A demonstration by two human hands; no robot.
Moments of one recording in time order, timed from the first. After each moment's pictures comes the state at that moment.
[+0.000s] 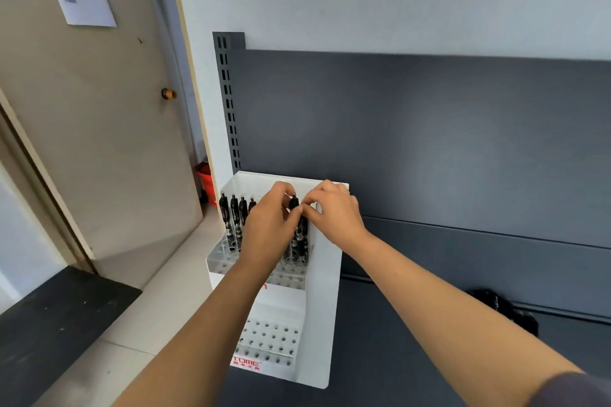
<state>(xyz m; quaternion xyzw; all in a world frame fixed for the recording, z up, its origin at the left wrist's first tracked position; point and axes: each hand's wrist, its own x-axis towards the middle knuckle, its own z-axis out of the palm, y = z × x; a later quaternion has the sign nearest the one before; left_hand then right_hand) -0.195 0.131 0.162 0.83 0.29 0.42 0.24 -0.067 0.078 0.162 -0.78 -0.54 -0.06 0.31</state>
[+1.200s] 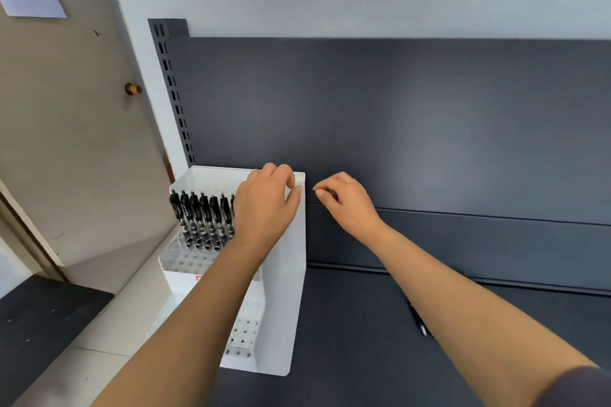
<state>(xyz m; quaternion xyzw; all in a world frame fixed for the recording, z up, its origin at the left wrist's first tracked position) -0.146 0.092 0.187 0.88 0.28 0.38 0.05 -0.002 0.008 0.161 -0.77 -0.52 0.00 0.37</state>
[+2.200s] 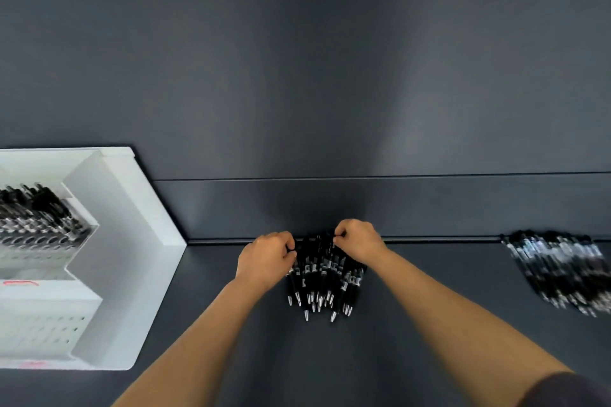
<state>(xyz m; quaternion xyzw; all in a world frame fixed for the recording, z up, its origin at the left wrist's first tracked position) 0.029 -0.078 0.047 0.94 0.28 0.04 0.19 0.191 -0.198 0.027 -0.89 -0.33 0.21 0.22</state>
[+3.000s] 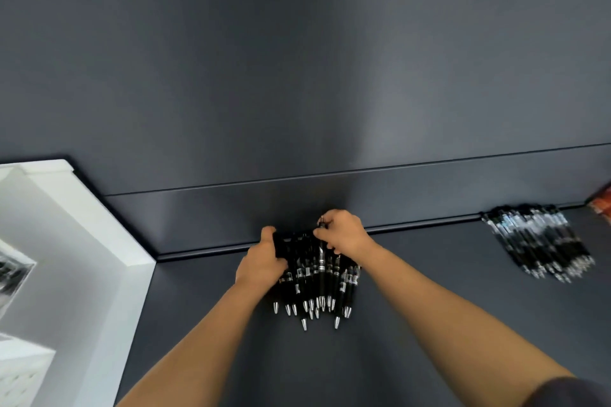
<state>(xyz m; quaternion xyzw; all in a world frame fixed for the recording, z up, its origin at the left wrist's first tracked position) 0.064 -0.052 0.002 0.88 0.32 -0.04 0.34 0.187 -0.175 0.021 -0.87 -0.24 0.24 0.35</state>
